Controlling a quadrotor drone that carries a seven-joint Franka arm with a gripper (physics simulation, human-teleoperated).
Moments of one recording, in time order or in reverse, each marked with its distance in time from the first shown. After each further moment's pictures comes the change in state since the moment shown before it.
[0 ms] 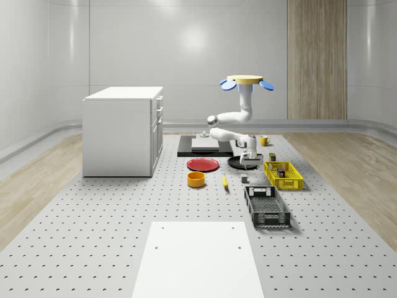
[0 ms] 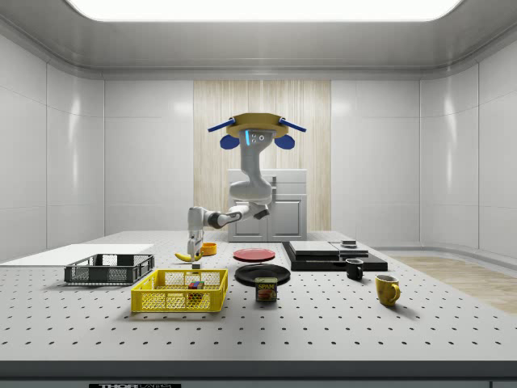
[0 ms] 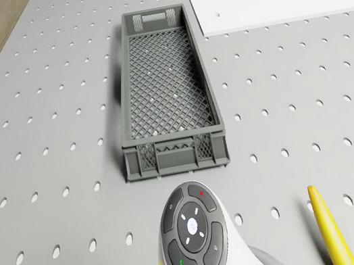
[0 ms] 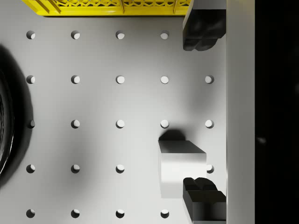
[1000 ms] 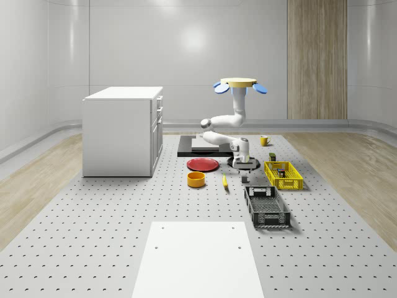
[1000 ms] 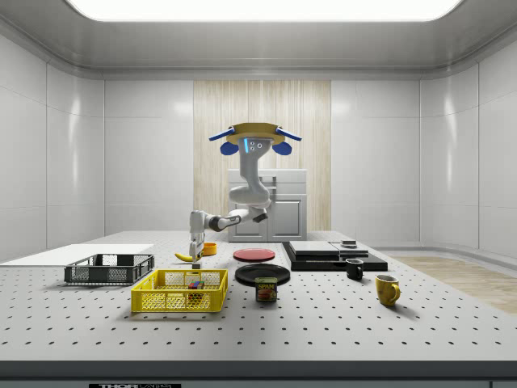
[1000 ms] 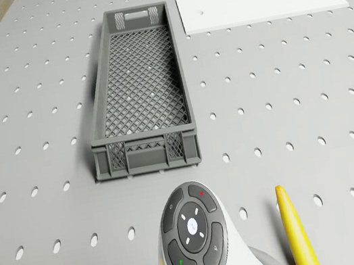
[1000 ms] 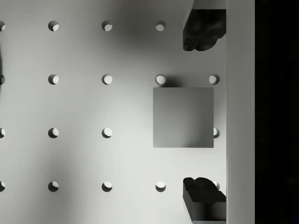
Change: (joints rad) arm 0.008 0.011 -0.003 -0.001 -0.006 -0.011 -0.006
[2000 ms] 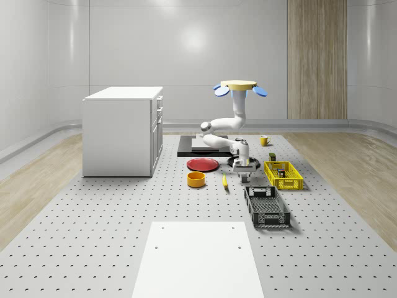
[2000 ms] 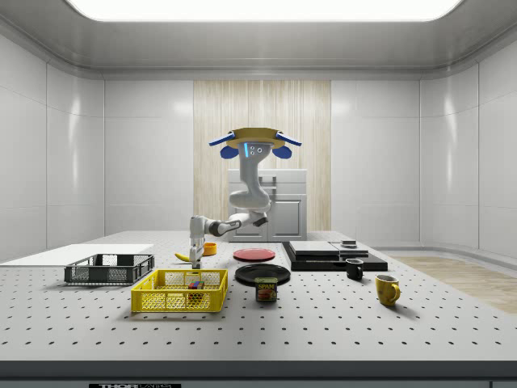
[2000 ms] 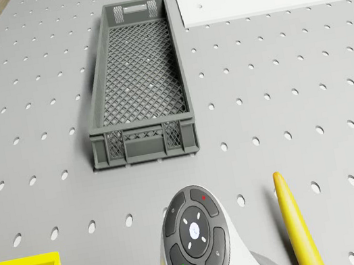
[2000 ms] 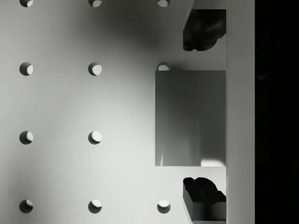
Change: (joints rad) arm 0.008 0.008 -0.015 0.008 -0.016 0.002 -0.011
